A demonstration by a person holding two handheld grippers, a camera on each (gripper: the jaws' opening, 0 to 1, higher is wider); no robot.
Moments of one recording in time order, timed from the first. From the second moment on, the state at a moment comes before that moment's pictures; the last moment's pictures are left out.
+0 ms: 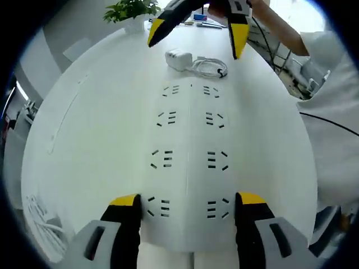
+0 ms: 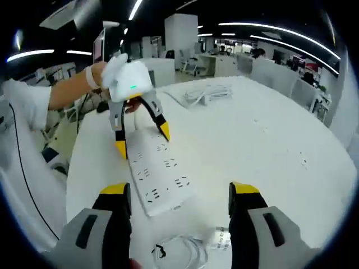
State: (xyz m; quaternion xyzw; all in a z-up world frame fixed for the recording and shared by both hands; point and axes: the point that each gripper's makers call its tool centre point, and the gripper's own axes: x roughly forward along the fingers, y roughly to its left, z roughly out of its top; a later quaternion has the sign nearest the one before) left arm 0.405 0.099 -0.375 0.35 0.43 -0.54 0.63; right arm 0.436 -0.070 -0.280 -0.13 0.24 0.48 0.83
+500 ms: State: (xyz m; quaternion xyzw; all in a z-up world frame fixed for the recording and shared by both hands) left arm 0.399 0.097 -0.374 0.35 0.43 -0.54 0.63; right arm 0.469 -0.133 -0.335 -0.09 0.18 0.37 0.91
